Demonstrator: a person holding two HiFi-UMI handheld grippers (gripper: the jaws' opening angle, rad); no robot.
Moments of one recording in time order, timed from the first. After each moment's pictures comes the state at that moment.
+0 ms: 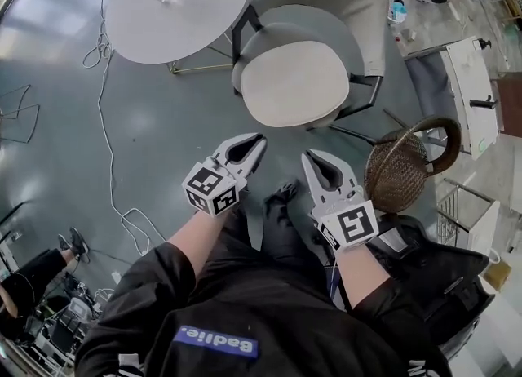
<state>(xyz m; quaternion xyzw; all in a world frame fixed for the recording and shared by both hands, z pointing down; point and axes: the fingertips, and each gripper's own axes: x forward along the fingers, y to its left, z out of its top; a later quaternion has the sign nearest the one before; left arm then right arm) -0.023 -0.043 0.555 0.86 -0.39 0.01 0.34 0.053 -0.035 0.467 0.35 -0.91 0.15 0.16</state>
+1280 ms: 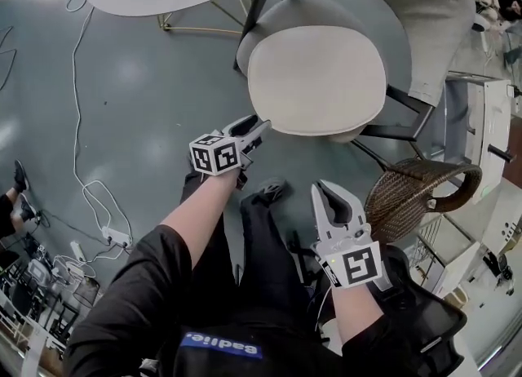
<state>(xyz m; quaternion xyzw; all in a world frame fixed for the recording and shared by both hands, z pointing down) -0.030 -0.066 0.858 0.68 -0.44 -0.07 0.58 0.065 -0.029 0.622 0.30 -0.90 0.19 0.25</state>
